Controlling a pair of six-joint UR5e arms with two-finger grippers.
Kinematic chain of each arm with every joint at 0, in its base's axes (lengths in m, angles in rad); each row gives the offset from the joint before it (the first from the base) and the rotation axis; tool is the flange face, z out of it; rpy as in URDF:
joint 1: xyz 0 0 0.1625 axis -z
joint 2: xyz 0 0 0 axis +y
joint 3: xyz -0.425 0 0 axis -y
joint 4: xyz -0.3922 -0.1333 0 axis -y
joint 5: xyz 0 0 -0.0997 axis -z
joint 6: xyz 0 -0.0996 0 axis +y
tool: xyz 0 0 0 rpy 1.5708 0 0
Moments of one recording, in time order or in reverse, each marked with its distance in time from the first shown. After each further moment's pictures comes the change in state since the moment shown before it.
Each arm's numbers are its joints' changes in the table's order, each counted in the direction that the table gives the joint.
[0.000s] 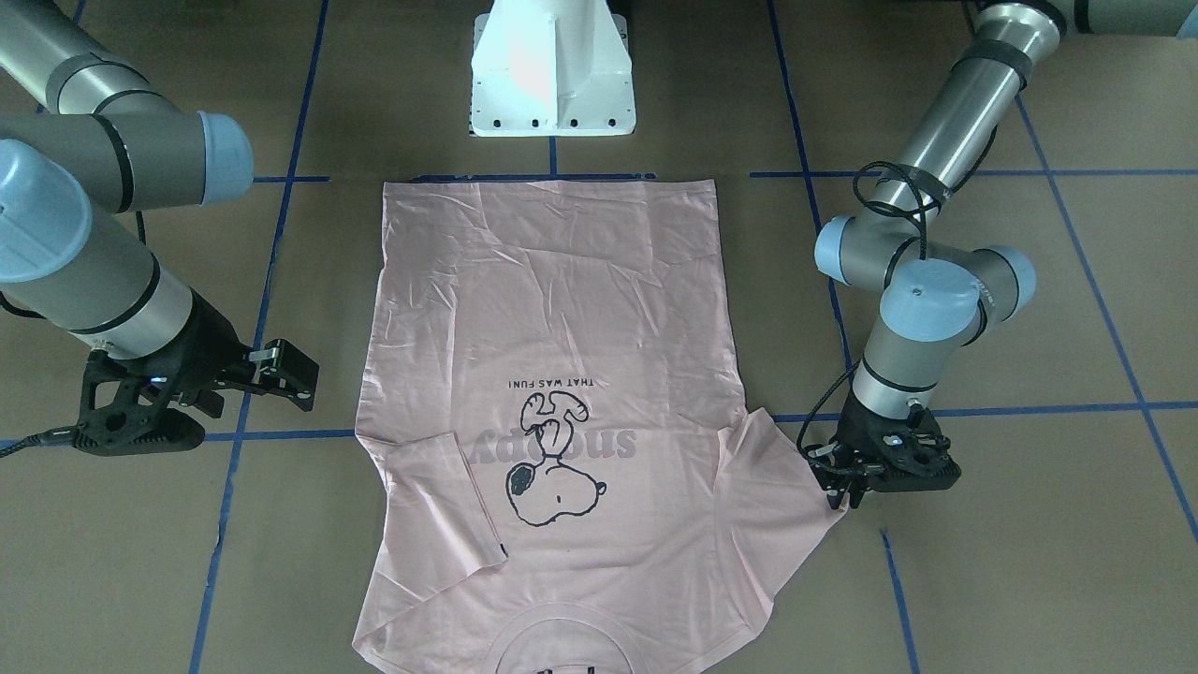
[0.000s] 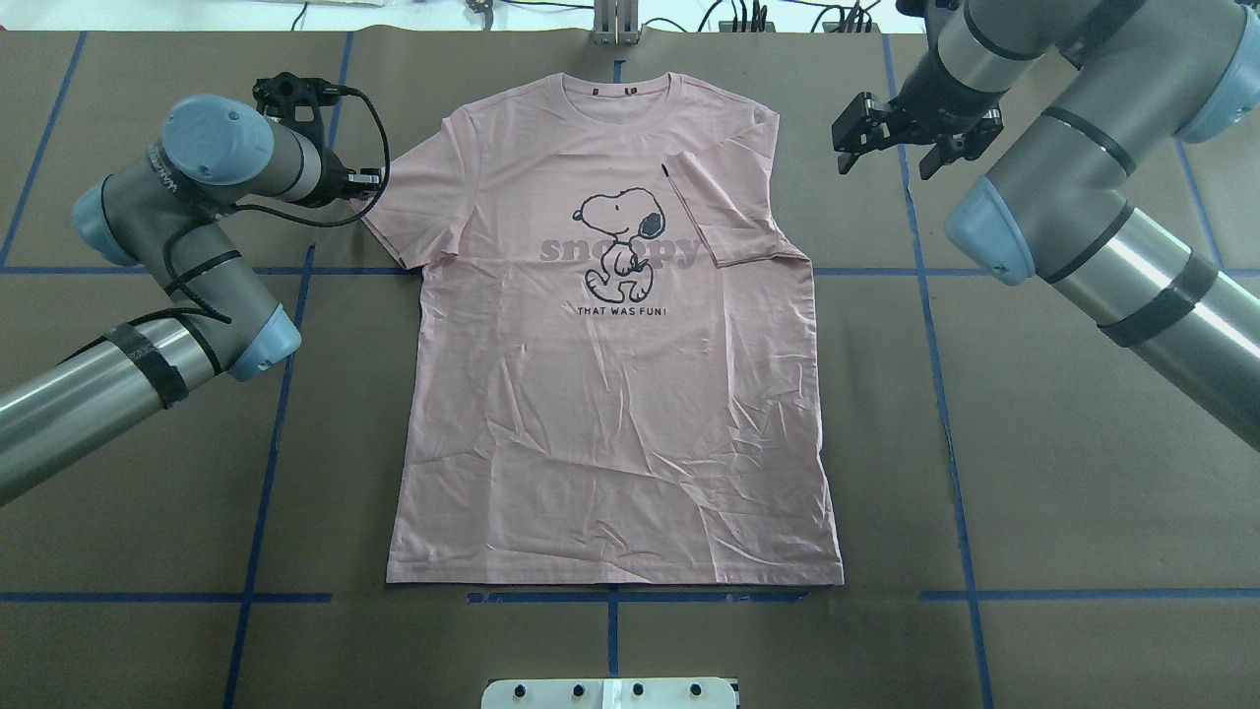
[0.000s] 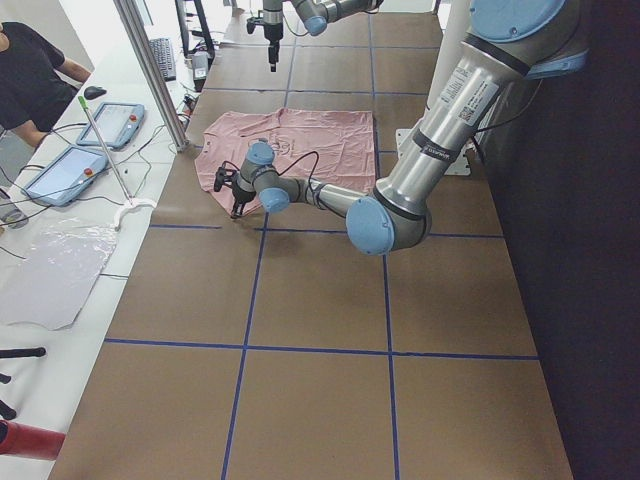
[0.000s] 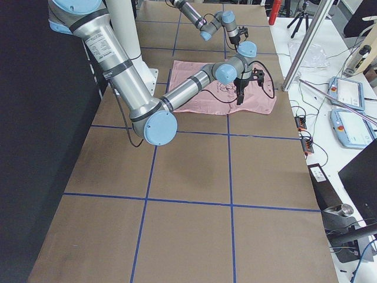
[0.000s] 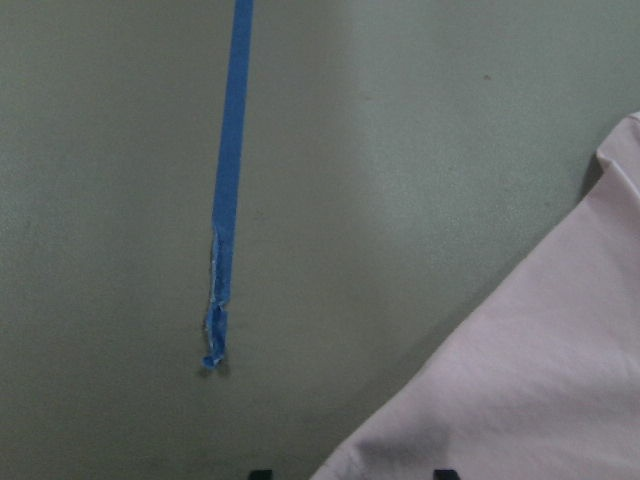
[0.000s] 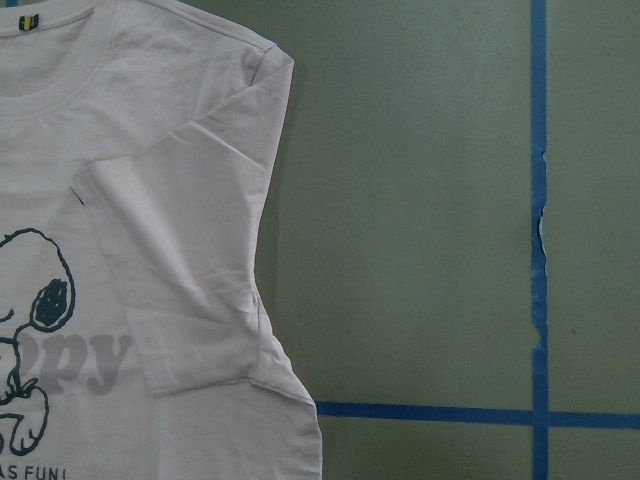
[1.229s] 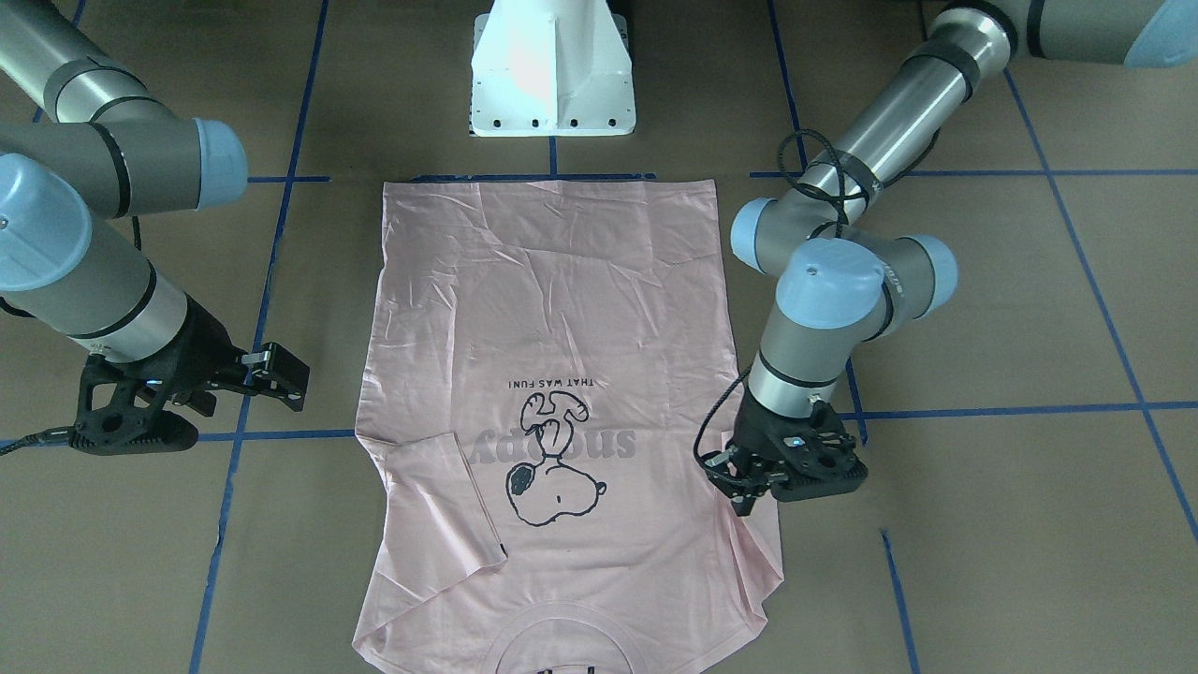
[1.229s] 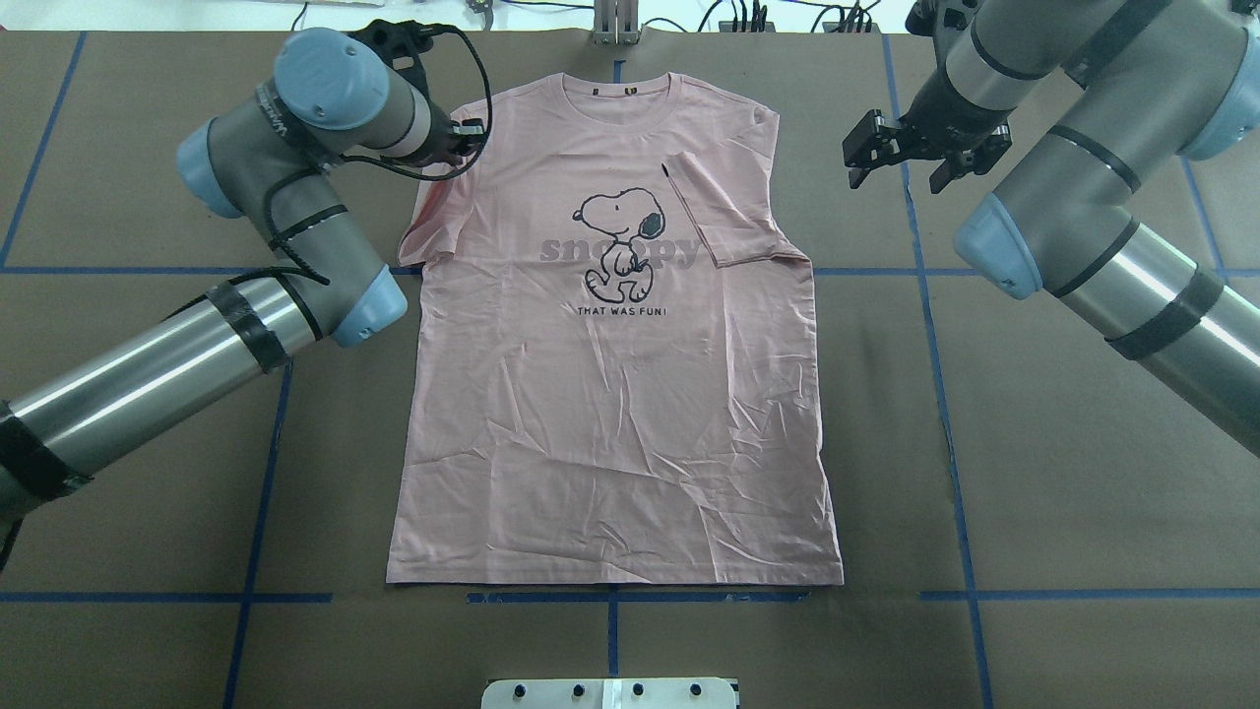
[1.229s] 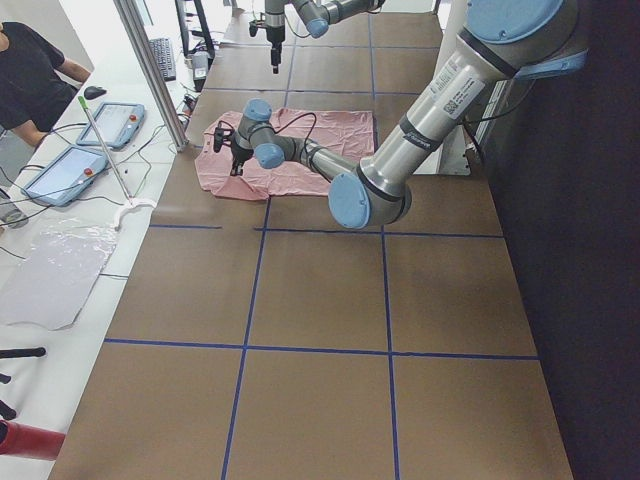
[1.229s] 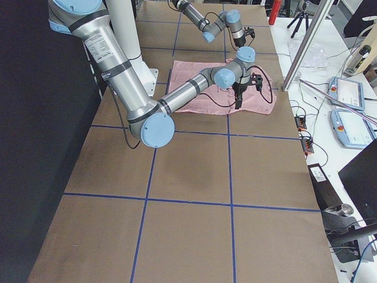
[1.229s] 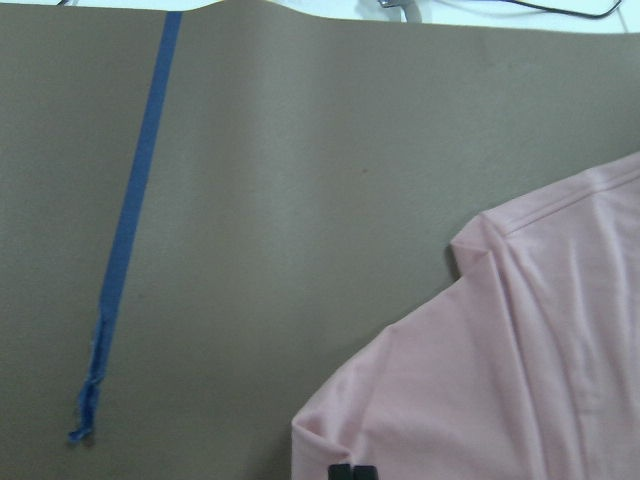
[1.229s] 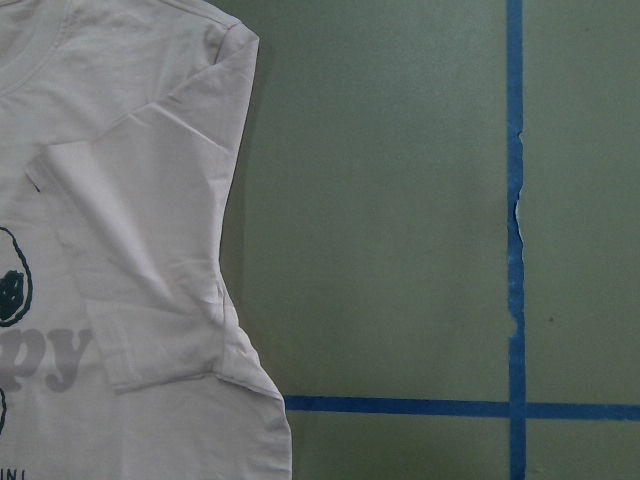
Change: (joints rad) left arm -0.059 0.201 -0.024 0.147 -0.011 0.250; right arm 0.005 0.027 -0.002 0.011 -0.007 0.000
